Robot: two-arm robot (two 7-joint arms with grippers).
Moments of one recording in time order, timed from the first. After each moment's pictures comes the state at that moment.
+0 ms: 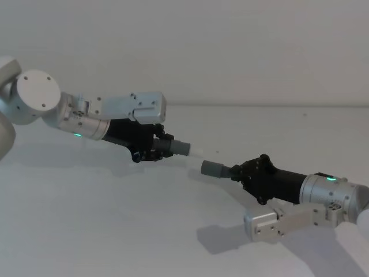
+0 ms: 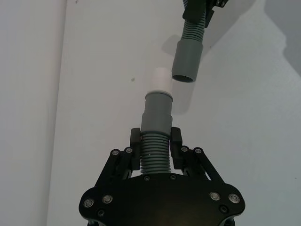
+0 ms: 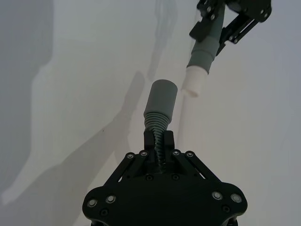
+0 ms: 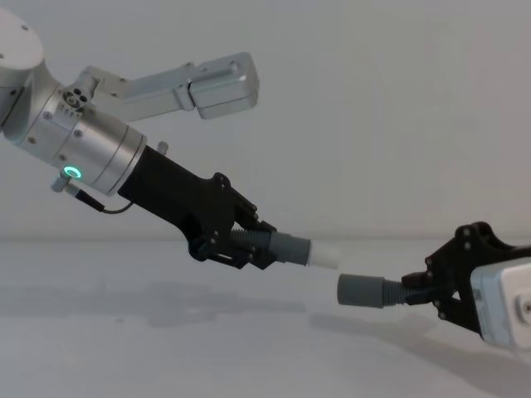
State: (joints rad) left arm -0.99 0.40 0.89 -1.00 -0.05 -0.12 -1.02; right arm 0.40 0.61 -0.56 -1.51 -0.77 -0.38 0.42
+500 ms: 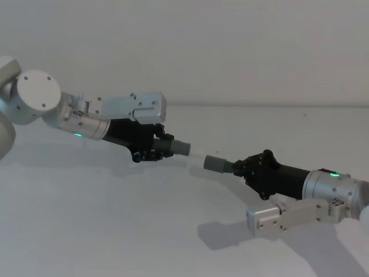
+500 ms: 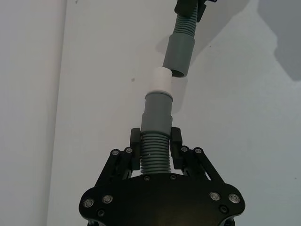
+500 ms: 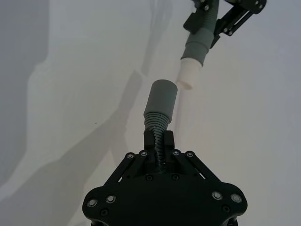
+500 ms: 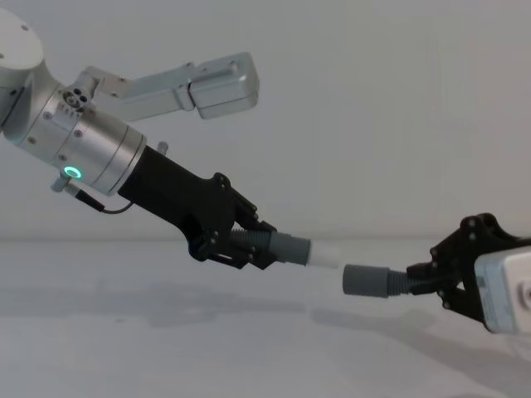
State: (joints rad) left arm -0.99 0.40 0.89 -1.00 -0.05 -0.12 -1.02; right arm 0.41 0.62 -0.56 -1.50 -0.76 -0.37 0.41
